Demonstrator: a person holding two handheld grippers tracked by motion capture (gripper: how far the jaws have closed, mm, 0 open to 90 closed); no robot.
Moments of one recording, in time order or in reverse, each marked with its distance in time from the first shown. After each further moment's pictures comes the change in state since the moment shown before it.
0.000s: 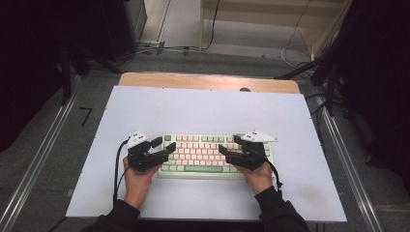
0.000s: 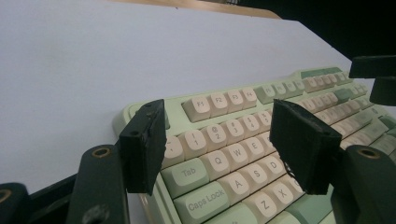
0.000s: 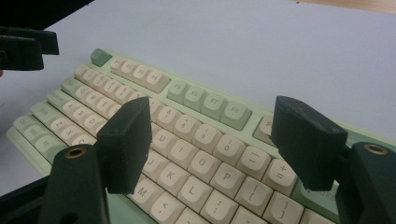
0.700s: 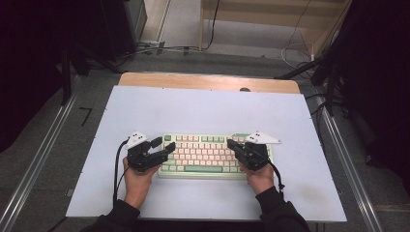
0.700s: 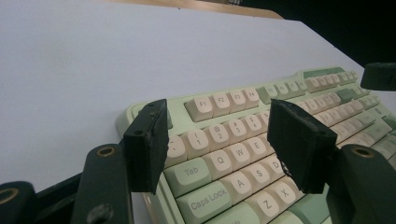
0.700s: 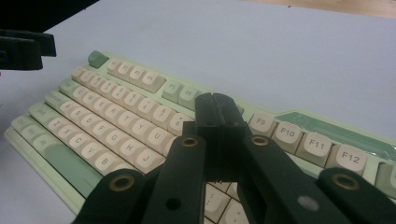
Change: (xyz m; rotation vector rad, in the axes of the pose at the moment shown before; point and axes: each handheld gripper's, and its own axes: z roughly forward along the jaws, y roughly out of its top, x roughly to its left) left arm 0.000 0.000 -0.001 -0.004 0.007 -0.002; right arm -0.002 -0.004 -0.007 -0.020 -0.013 0.004
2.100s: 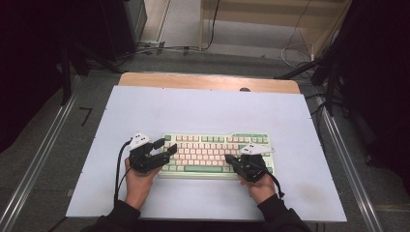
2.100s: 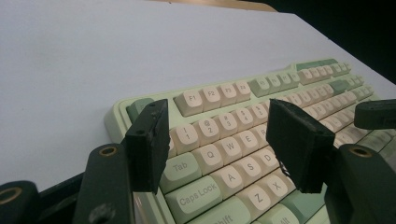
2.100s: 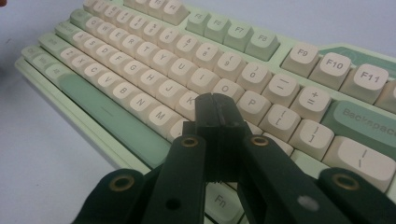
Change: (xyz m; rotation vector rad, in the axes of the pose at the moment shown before) left arm -0.004 -0.002 0.002 0.022 -0.022 0.026; right arm 0.011 -0.025 -0.001 0.143 0.043 -0.049
